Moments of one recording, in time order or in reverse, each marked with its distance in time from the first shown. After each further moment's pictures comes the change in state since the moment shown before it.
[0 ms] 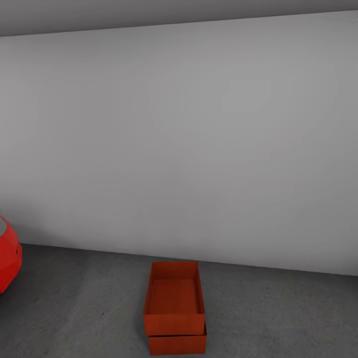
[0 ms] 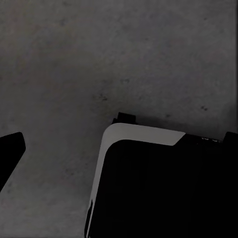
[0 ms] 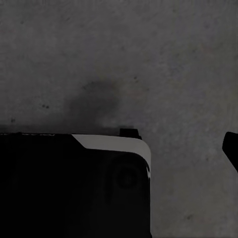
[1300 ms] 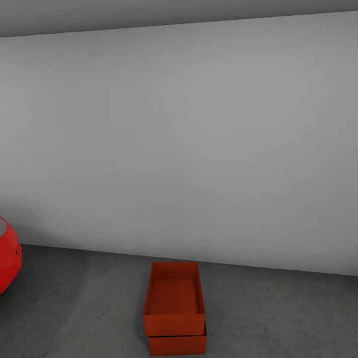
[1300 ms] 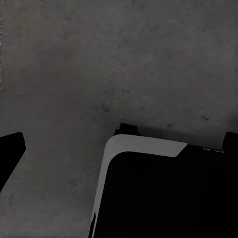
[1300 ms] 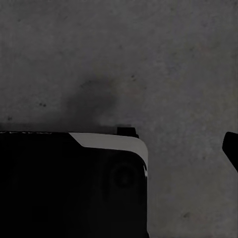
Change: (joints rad) left arm 0.000 0.007 -0.003 -0.015 -0.011 -0.023 0.001; right arm 0.000 0.002 0.005 -0.001 0.006 0.011 -0.014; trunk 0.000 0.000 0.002
